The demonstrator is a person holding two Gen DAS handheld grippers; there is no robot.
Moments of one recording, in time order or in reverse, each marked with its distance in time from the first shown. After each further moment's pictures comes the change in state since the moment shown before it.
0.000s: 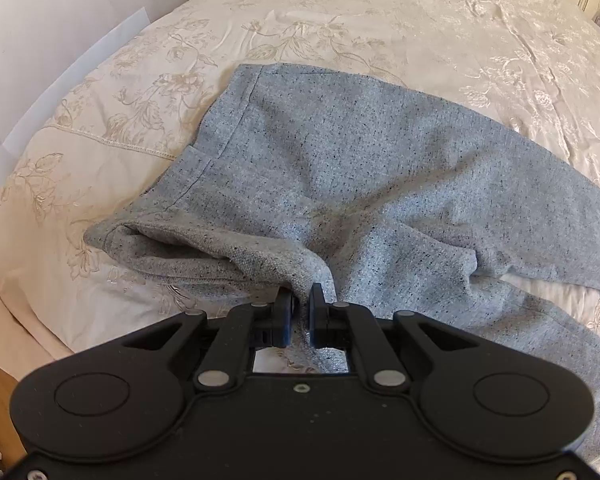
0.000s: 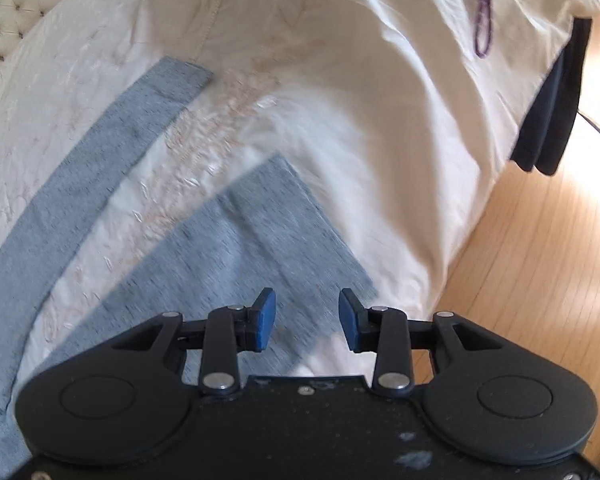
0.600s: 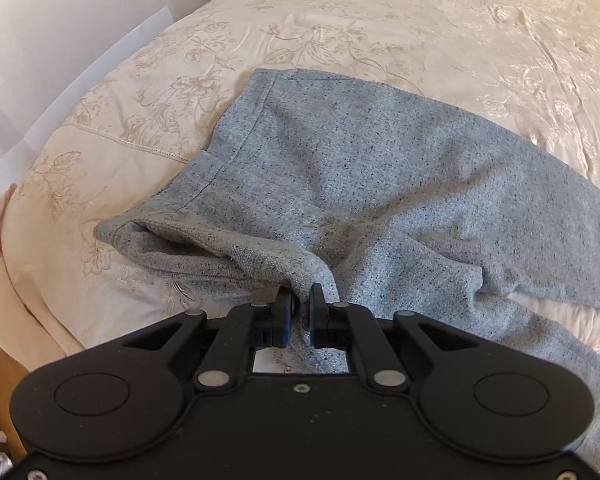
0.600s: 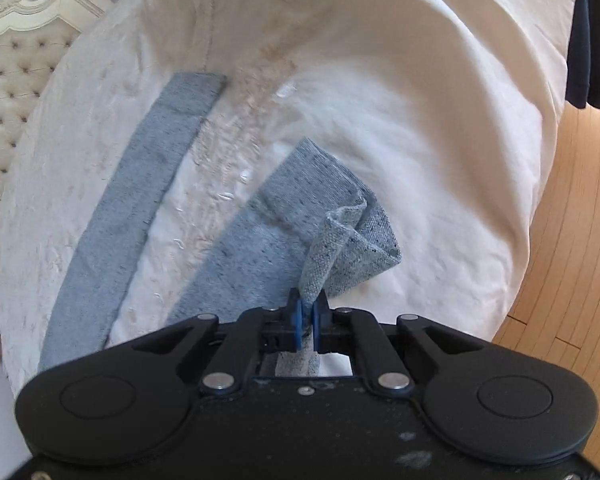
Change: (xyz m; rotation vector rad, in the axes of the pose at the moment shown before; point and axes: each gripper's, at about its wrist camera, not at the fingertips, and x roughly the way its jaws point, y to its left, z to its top) left arm -0.004 -0.011 0.007 -0.059 -0.003 0.074; right arm 0.029 0.006 0.019 0.172 0.016 0.243
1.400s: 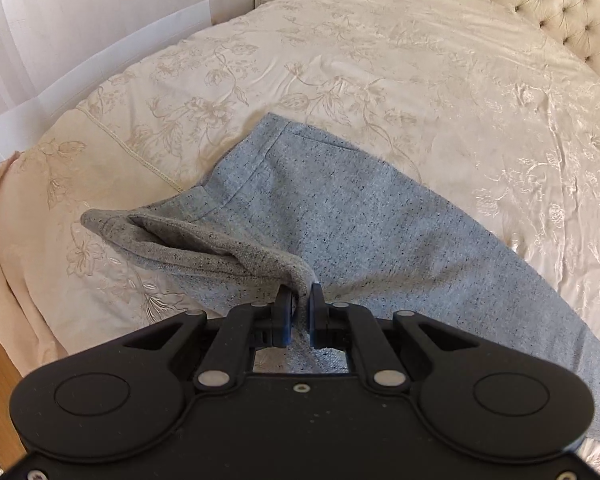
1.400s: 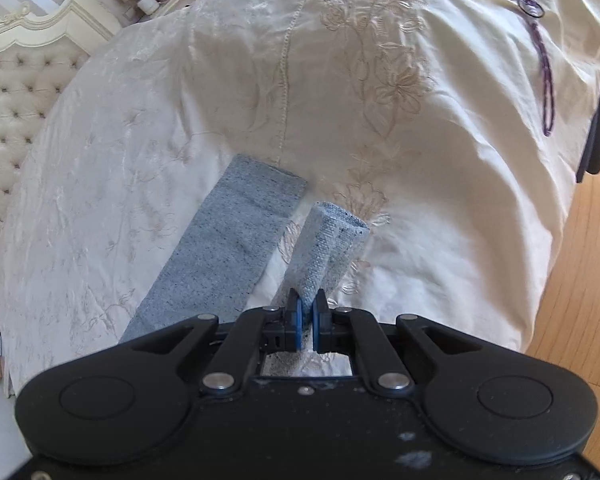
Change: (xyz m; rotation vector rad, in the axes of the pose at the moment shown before) left arm -0.020 -0.001 0.049 -0.229 -0.042 -0.060; right arm -0.066 0.094 0.083 0.015 -0.052 -0.073
